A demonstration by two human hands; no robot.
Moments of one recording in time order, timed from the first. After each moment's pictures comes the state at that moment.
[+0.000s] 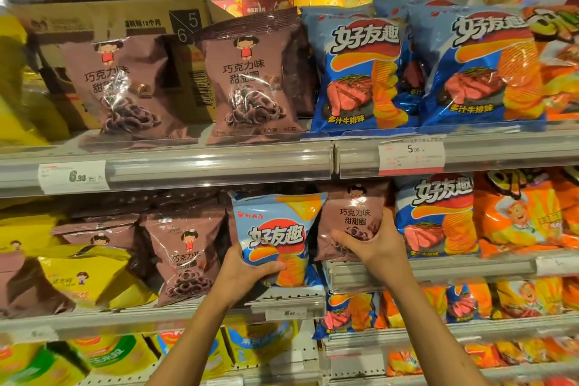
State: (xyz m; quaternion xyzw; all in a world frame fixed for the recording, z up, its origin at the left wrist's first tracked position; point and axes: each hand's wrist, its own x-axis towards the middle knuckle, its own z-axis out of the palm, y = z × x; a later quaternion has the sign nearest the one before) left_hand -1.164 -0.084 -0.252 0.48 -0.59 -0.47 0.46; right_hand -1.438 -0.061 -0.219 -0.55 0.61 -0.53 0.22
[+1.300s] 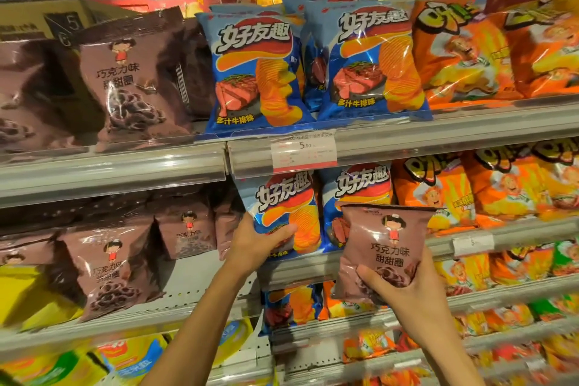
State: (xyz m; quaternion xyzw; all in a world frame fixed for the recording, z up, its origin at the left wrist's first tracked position) left_hand -1.328 -0.083 -0.201 0.38 -0.68 -0.44 0.45; right_hand -1.562 0.061 -0.219 -0.46 0.63 -0.57 0.26
